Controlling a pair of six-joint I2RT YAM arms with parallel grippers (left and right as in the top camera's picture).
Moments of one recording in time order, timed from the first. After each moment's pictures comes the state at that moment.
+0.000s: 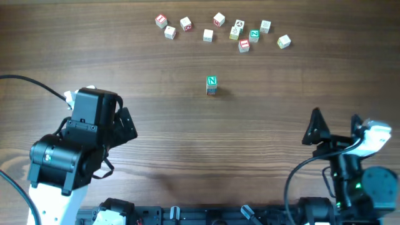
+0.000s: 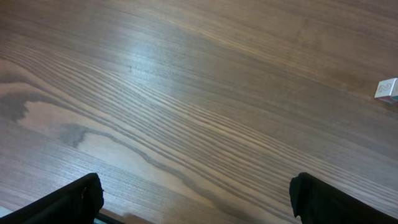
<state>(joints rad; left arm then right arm) -0.25 1.02 1.29 -1.41 -0.33 -0.54 -0.04 0.24 0.60 -0.52 0.00 0.23</state>
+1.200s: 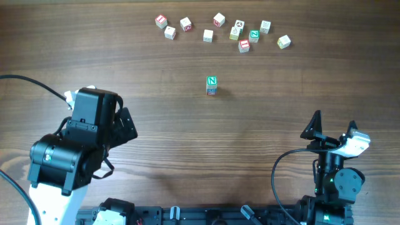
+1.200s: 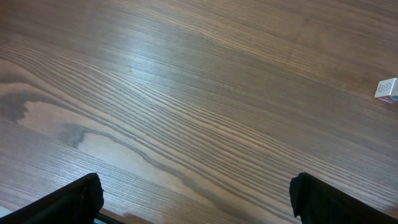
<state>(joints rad) -0.25 1.02 1.29 -1.41 -0.33 -0.54 -0.22 0.02 0.01 0.01 0.03 0.18</state>
